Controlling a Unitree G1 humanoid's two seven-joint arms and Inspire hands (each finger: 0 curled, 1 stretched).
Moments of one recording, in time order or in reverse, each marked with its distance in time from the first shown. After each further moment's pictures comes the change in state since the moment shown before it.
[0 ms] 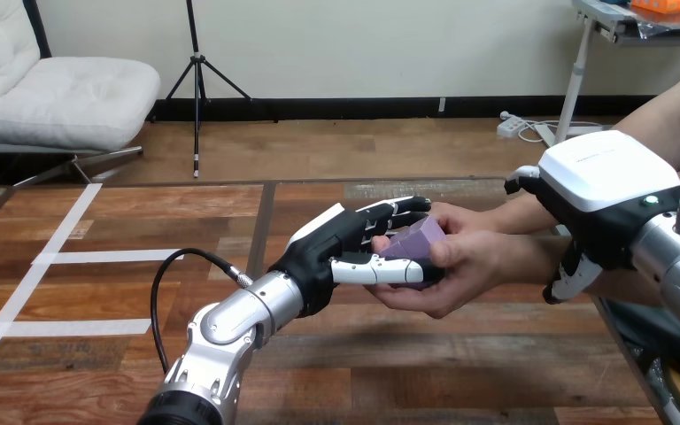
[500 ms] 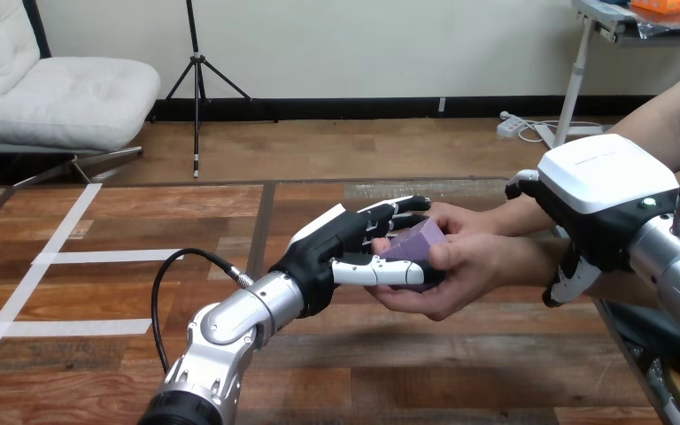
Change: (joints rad) left arm 0.000 -0.001 0.000 0.000 0.000 0.000 -0.003; right arm 0.000 0.010 0.006 0.007 -0.012 0.006 0.009
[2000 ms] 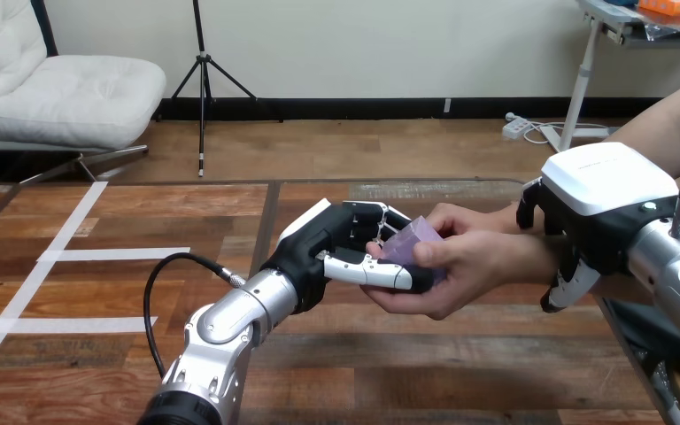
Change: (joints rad) left arm 0.001 -0.013 0.025 -0.001 -0.023 0.024 0.029; right arm 0.000 0.015 0.014 0.001 0.006 0.064 0.031
